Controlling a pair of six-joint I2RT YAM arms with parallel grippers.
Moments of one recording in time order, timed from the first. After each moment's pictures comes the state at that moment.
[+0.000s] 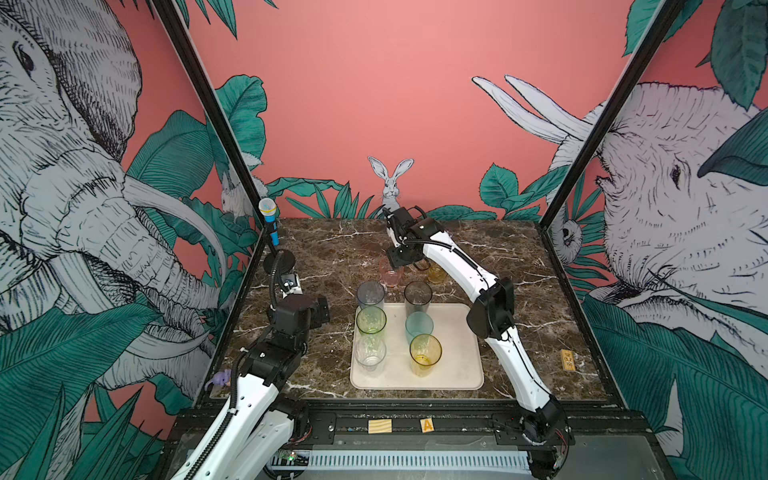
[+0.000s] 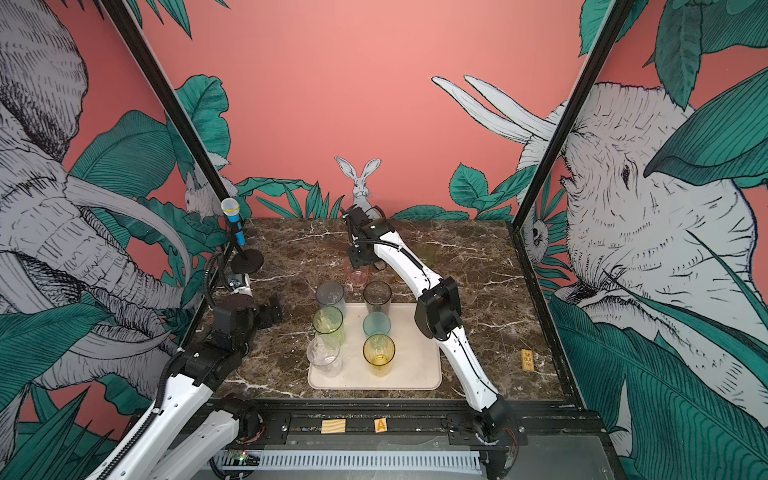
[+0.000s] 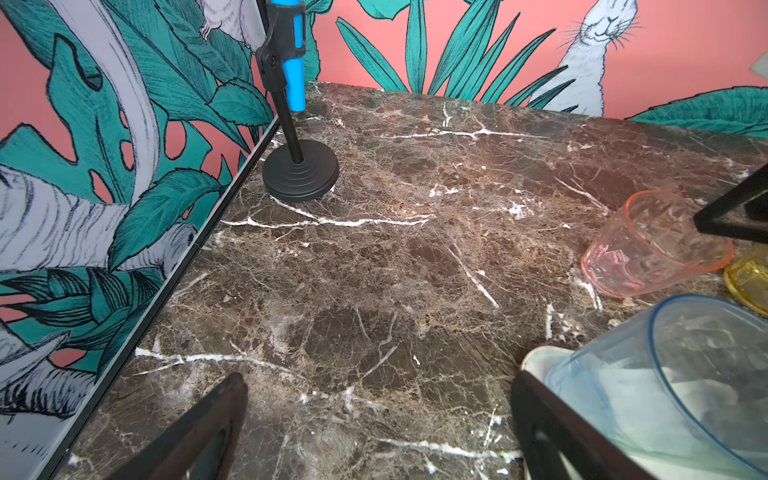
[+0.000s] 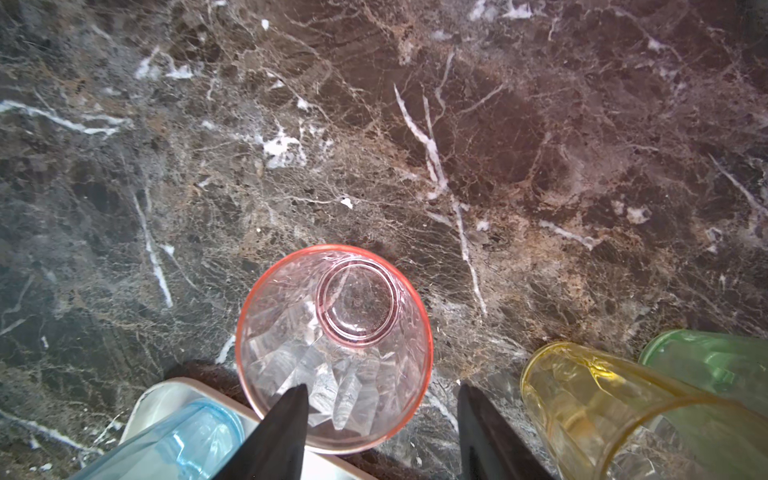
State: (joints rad) left arm -0.36 0.67 0.62 -0.50 -0.46 -0.29; right arm 0.67 2.48 2.55 -1.18 0.05 0.19
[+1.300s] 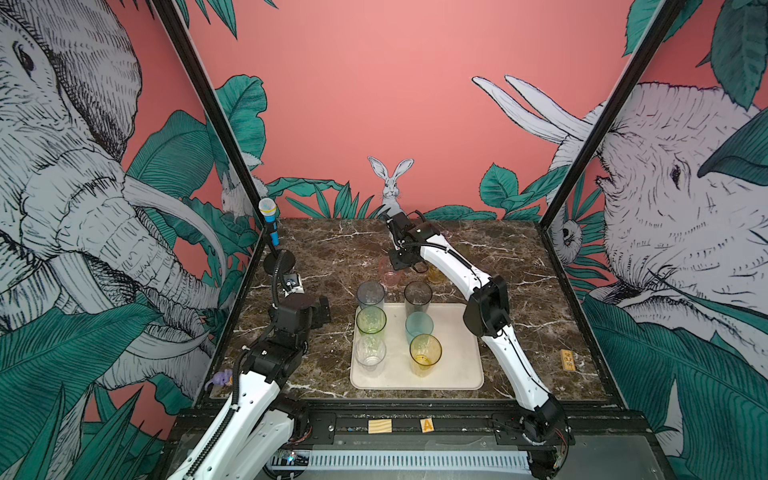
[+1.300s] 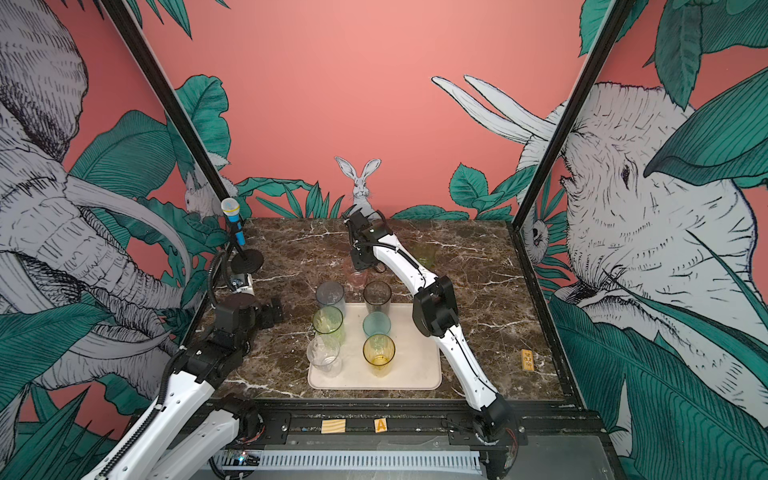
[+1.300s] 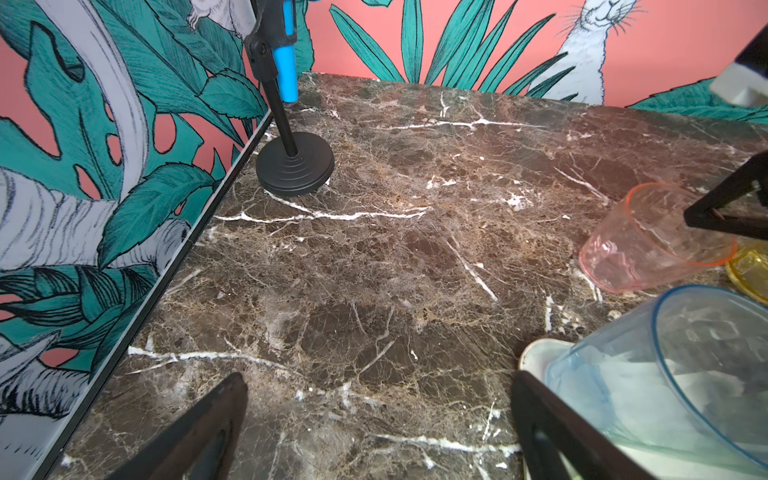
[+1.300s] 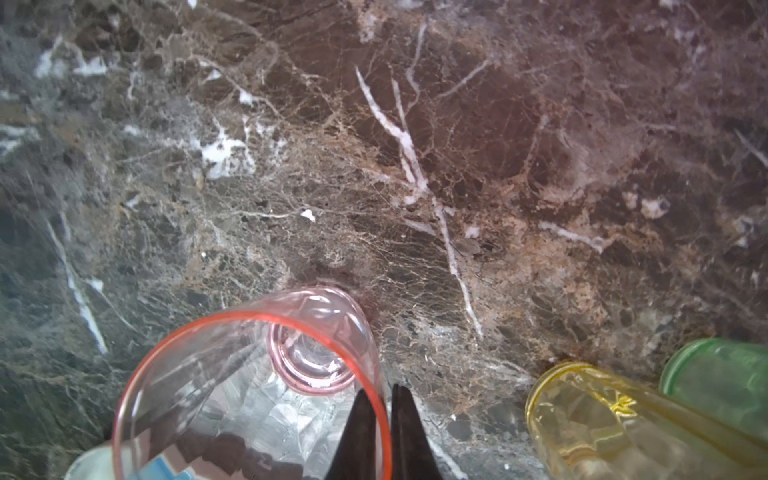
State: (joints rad) left arm -0.36 0.69 0.61 -0.50 -0.44 -0.29; right arm 0.65 2.54 2.55 -1.14 0.08 0.23
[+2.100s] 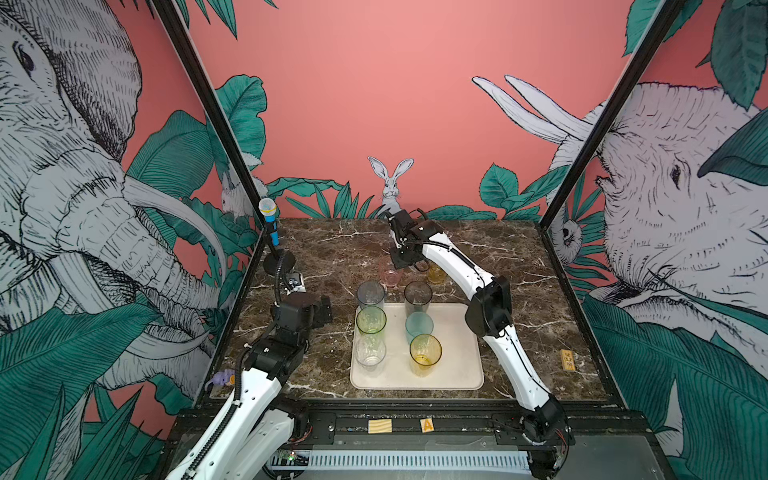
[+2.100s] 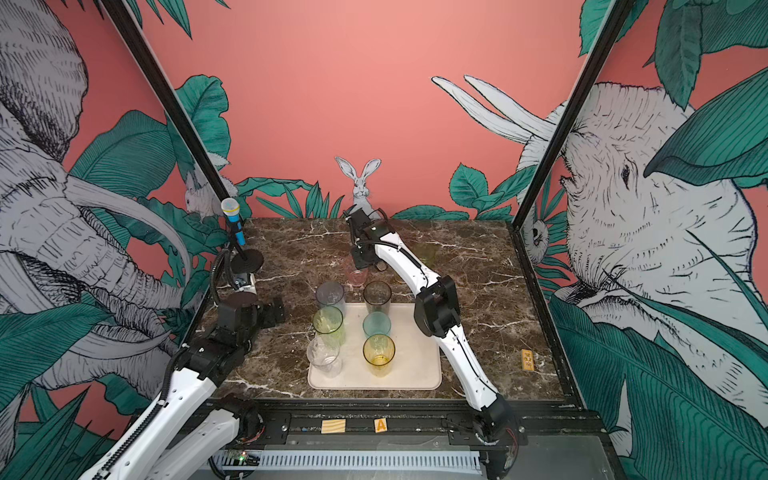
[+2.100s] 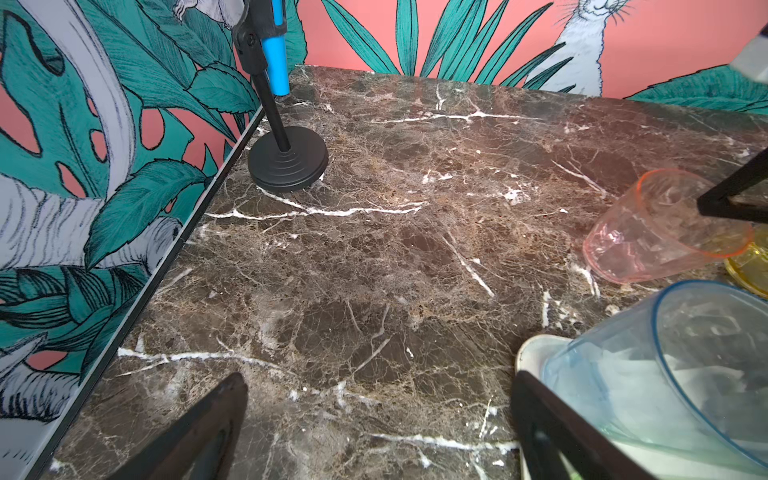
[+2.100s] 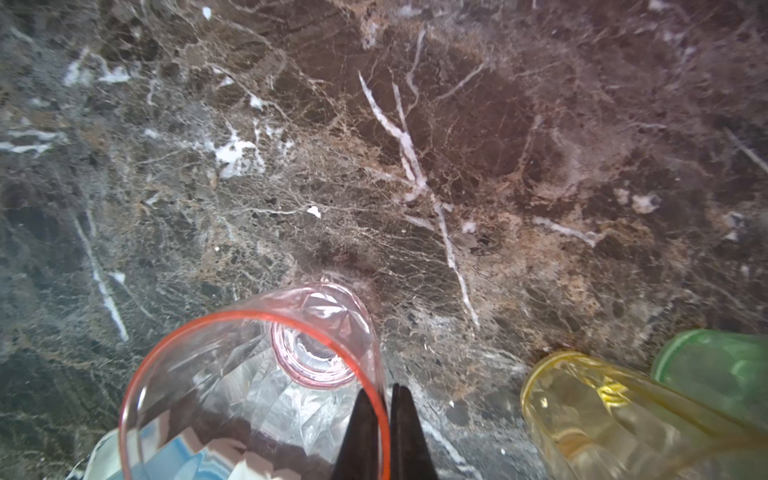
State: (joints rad) left arm -0.36 0.71 0.61 -0.49 -0.43 -0.29; right arm 0.65 2.50 2.55 -1.16 0.06 0.22
